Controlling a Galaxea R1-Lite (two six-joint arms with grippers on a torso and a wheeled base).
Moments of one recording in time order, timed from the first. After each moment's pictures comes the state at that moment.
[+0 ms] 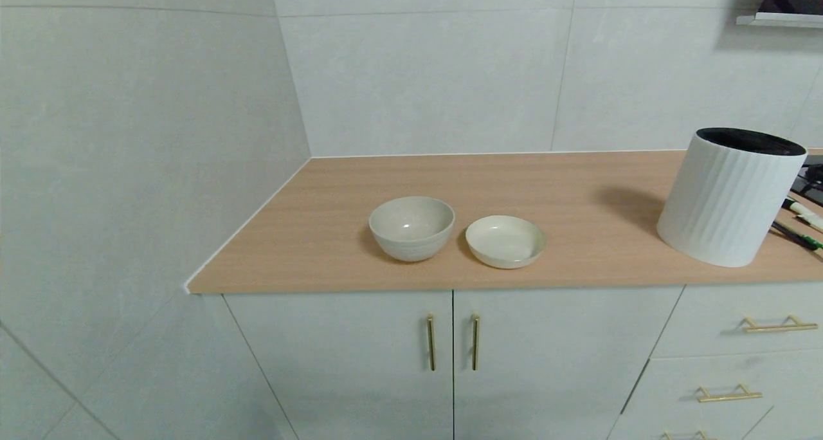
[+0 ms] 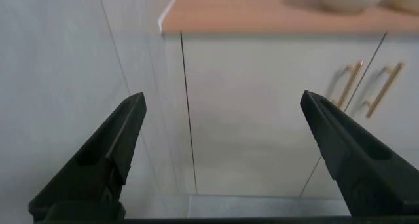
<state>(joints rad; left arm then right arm) 0.00 0.00 0.00 0.00 0.04 -0.01 0.00 0.00 0.00 0.00 0.01 0.00</state>
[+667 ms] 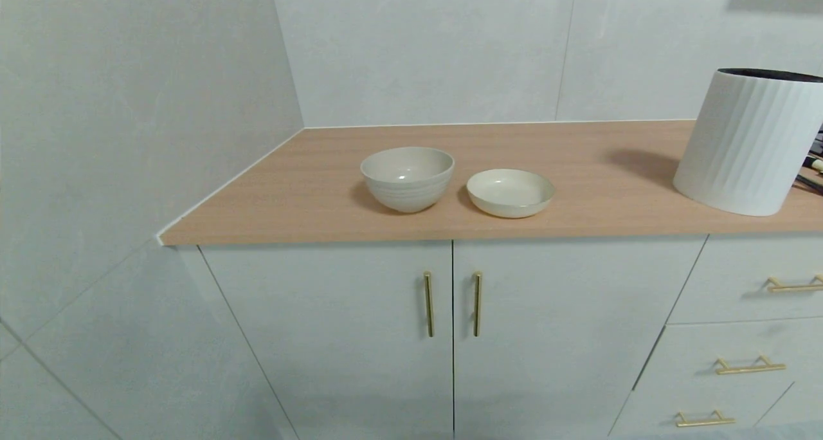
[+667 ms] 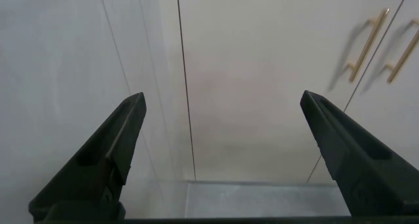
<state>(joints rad) 0.00 0.00 0.00 0.00 0.04 -0.01 0.00 0.00 0.00 0.00 0.01 0.00</state>
